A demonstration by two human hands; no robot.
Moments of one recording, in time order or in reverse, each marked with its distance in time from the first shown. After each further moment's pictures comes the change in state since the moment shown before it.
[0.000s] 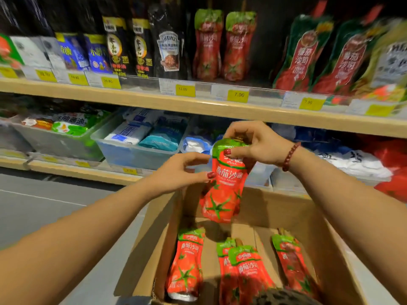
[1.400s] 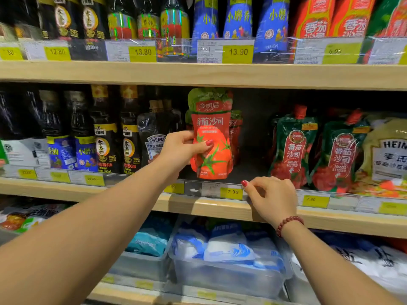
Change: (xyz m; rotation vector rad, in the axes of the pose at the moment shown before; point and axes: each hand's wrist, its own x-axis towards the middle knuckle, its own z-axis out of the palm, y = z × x) left_hand 0.180 0.116 -0.103 -0.361 0.398 0.193; right_hand 0.076 0.075 -0.071 -0.741 0.753 0.191
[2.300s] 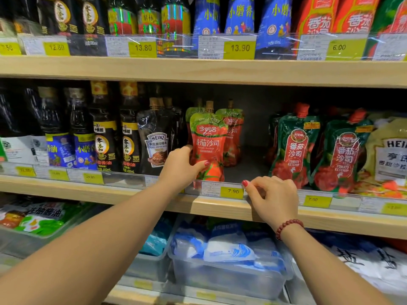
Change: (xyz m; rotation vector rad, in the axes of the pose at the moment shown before) left_hand 0.006 -0.051 -0.002 0.759 0.123 0.131; right_hand -0.004 0.001 0.007 -0.005 0.091 -0.012
